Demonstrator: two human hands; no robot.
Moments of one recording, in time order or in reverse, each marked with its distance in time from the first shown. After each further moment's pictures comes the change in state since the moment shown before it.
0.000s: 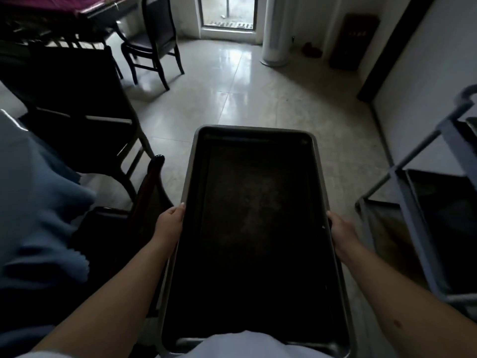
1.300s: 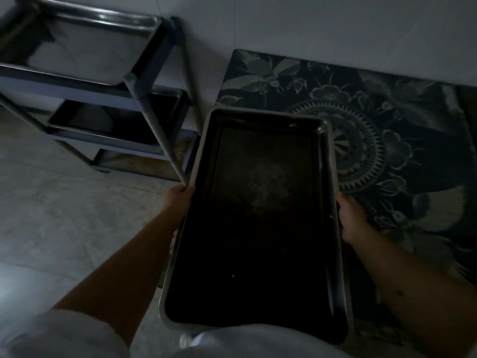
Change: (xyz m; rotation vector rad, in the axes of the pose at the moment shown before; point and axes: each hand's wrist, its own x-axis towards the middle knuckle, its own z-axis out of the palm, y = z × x) left_hand -0.390 -0.125 0.491 1.007 -1.278 0.505; right_hand -0.406 0.400 -0.390 1.002 1.199 0.453
